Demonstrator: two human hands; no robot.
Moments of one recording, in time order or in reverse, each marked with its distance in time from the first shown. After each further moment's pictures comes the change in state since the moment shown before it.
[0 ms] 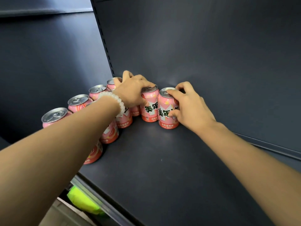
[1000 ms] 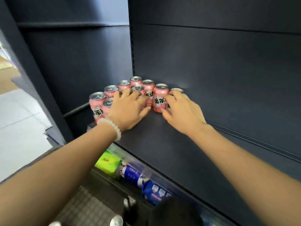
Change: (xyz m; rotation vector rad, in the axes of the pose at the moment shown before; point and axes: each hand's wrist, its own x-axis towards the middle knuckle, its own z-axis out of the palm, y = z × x) left_hand -0.164 0.008 -0.028 0.236 0.245 -0.016; right_hand -0.075 -0.096 -0.045 -0.283 -0.014 -0.163
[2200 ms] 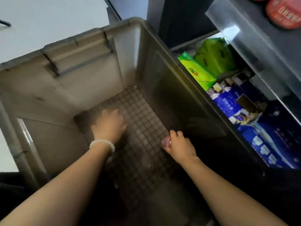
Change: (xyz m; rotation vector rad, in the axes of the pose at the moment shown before) left_hand -0.409 -0.091 0.213 -0.335 -0.801 -1.130; right_hand -0.181 -0.217 0.312 0.027 -1.107 0.029
